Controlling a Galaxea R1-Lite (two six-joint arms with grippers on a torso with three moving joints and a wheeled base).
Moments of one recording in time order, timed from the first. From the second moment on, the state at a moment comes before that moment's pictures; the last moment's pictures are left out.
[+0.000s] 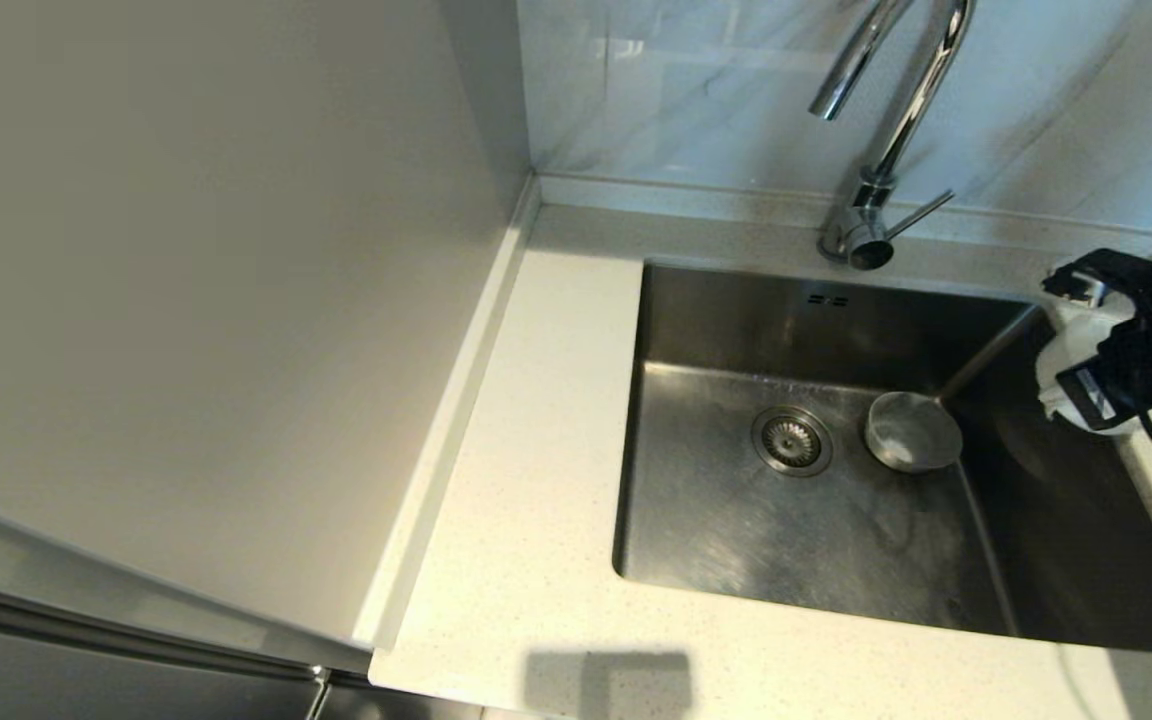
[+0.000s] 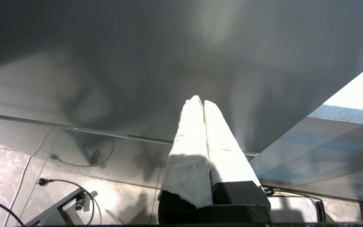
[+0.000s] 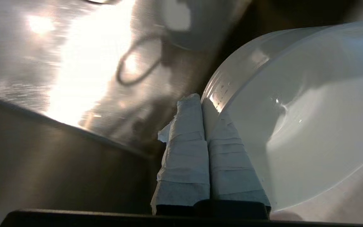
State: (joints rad) left arm 0.00 0.00 0.00 0.00 0.02 -0.02; right arm -0.19 1.74 -1.44 0.45 0.05 -0.52
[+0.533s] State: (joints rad) left arm 0.00 0.00 0.00 0.00 0.02 -0.02; right arm 0.05 1.69 -0.98 -0.14 0.05 -0.66
